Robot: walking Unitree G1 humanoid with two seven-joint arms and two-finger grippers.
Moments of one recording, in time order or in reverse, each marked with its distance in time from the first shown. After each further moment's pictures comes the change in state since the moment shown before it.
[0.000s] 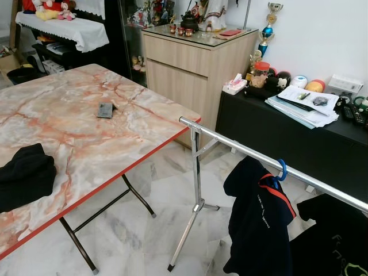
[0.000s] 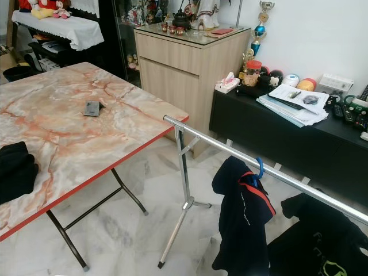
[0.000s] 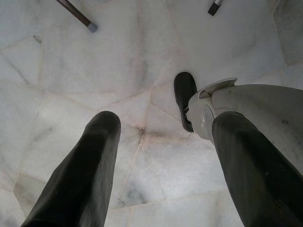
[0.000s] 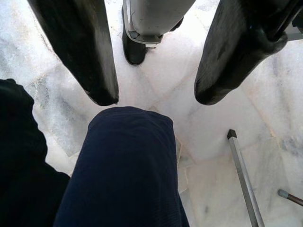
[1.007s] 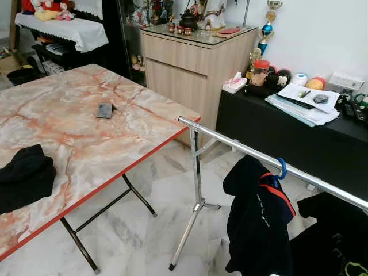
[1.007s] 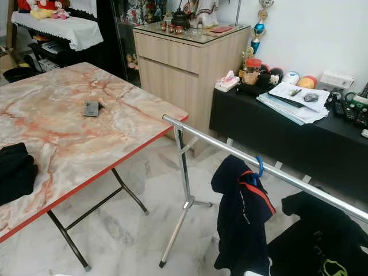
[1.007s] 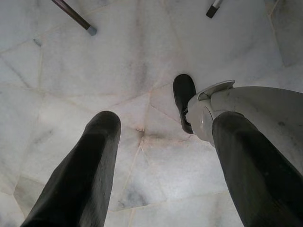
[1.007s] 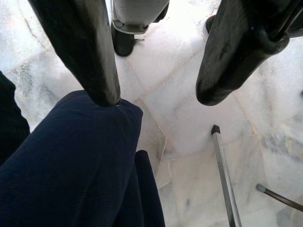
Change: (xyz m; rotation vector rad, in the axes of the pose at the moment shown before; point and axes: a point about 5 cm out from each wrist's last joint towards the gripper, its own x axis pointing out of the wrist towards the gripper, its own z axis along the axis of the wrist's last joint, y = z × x) left arm 0.000 0.000 0.001 0.000 -0.013 -0.016; right arm 0.001 0.013 0.006 -0.024 -0.042 0.067
